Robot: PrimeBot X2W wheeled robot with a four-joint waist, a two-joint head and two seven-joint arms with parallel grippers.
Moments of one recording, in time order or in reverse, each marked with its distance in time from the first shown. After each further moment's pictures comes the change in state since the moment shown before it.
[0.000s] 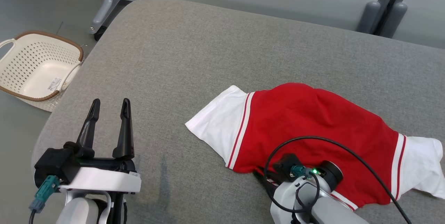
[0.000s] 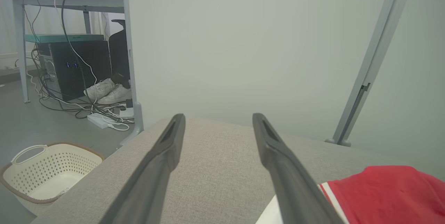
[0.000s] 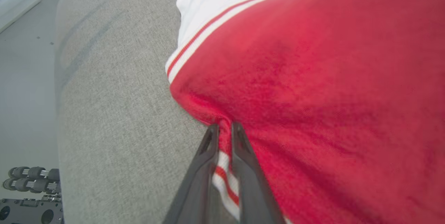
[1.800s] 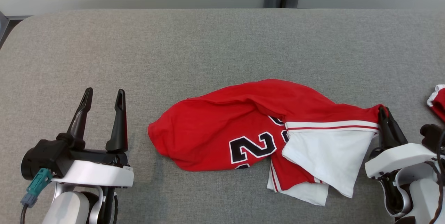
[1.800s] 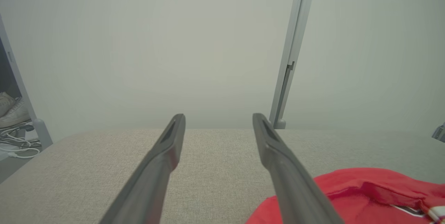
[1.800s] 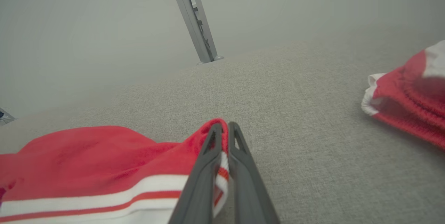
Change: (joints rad) left arm -0.025 0.053 -0.003 -0.053 0.036 0.009 0.035; right arm 0.134 0.015 -0.845 -0.174 0.032 0.000 -0.182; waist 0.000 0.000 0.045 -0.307
